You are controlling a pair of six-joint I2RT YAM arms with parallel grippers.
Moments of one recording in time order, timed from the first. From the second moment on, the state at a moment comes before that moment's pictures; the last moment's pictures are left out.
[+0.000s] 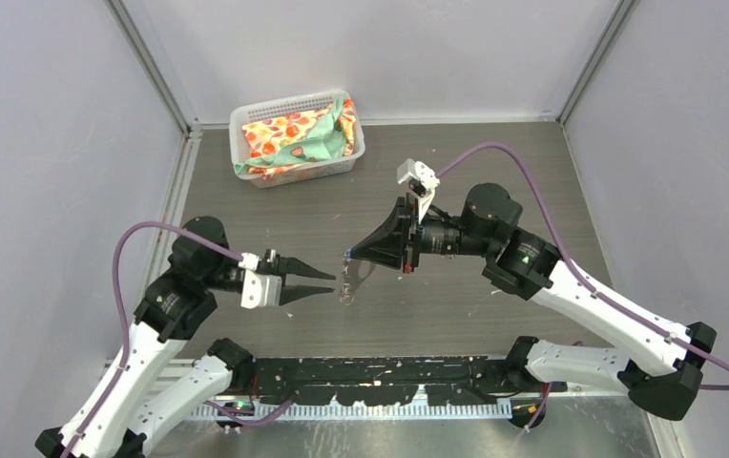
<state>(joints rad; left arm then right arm) -0.56 0.67 0.94 -0.49 1.12 0.68 0.92 1.05 1.16 -0.09 -0.57 0.35</state>
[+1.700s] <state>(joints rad) -0.56 0.80 1.05 -0.47 1.05 0.27 1.07 1.11 1.44 -0.50 -0.30 0.02</state>
